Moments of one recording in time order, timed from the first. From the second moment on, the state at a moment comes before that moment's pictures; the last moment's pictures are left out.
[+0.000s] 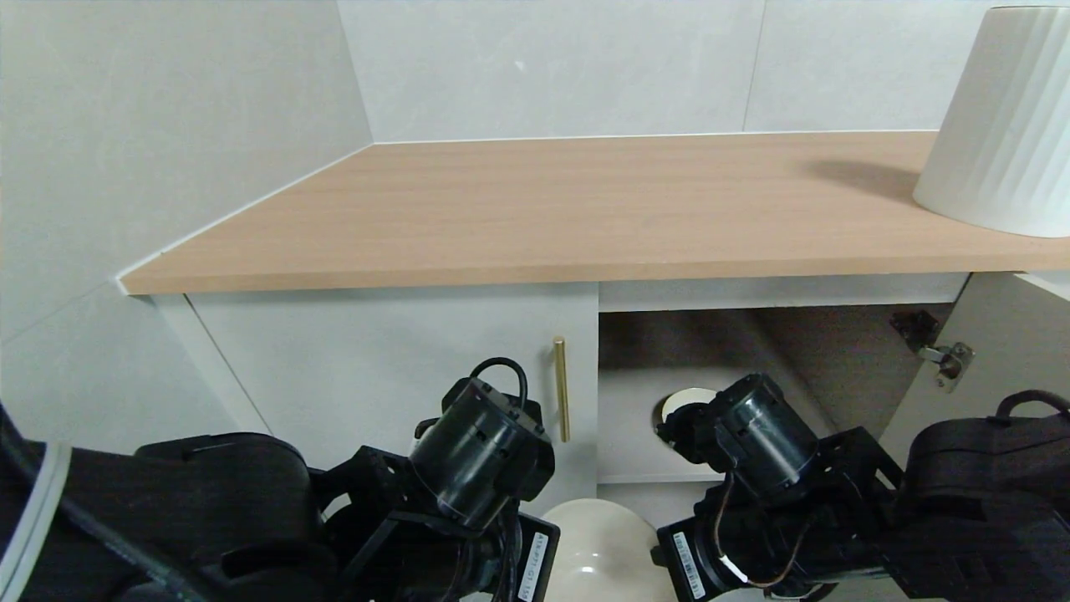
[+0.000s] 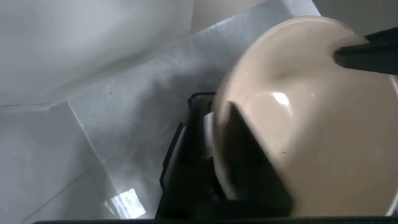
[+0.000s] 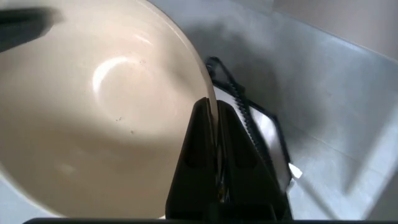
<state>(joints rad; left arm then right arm) -0.88 1.75 -0.90 0.08 0.23 -0.43 0.82 1.81 -0.89 -0.01 0.04 0.44</state>
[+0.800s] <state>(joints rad) -0.85 1.70 -0.91 0.08 0.23 -0.44 0.59 1.79 -0.85 -0.07 -0.14 0.44</state>
